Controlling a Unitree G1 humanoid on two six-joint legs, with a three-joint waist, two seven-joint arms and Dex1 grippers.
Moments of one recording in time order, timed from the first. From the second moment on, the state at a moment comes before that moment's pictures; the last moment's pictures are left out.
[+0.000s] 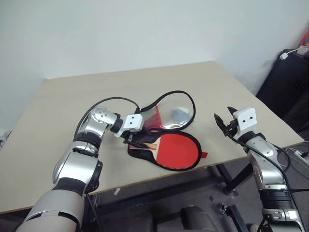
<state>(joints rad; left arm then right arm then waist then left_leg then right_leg) -0.99 0.48 -0.28 1.21 0.09 -0.51 -1.53 -0.25 -0.37 -0.08 -0.02 0.06 0.11 0.41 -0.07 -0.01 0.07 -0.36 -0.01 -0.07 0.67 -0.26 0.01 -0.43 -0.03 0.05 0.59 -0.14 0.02</state>
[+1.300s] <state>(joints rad) -0.69 0.42 0.12 0.77 -0.12 0.03 -0.70 -0.80 -0.29 -0.11 0.56 0.30 0.51 0.59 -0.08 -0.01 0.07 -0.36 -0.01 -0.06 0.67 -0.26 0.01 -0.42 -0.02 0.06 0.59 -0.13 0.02</state>
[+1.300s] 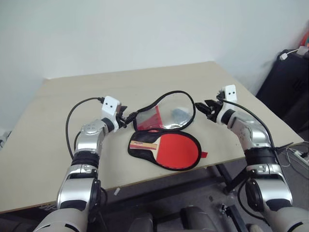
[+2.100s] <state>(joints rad) -0.59 0.42 0.13 0.56 -0.17 0.16 -0.67 -1.09 -0.25 -0.16 1.17 0.26 0.38 0.63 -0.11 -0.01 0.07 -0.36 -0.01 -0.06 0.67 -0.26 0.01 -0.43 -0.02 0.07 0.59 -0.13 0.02</state>
